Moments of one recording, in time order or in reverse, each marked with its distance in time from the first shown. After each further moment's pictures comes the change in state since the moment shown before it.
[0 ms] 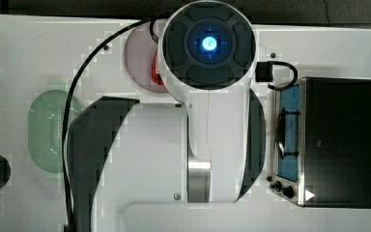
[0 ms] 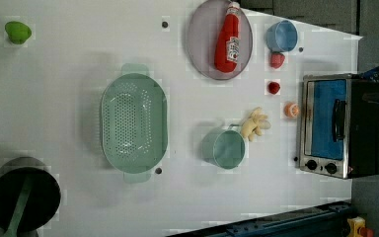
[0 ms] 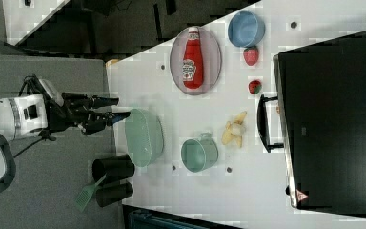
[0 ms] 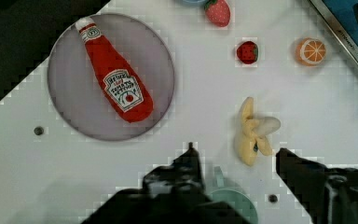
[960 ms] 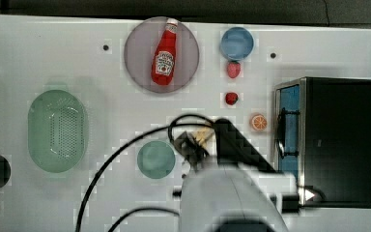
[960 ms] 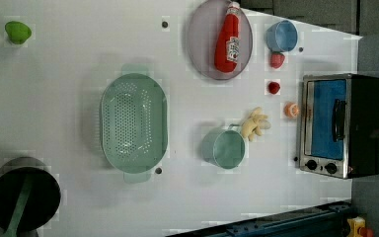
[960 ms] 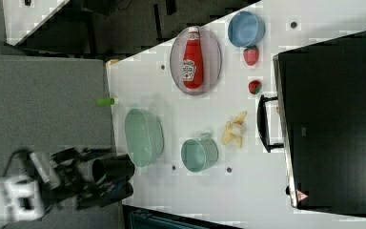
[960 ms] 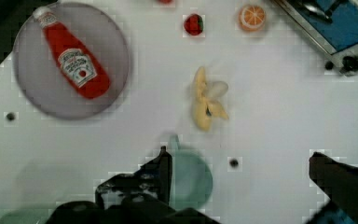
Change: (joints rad) arm -0.025 -0.426 -0.015 -0.386 -0.027 0.025 0.049
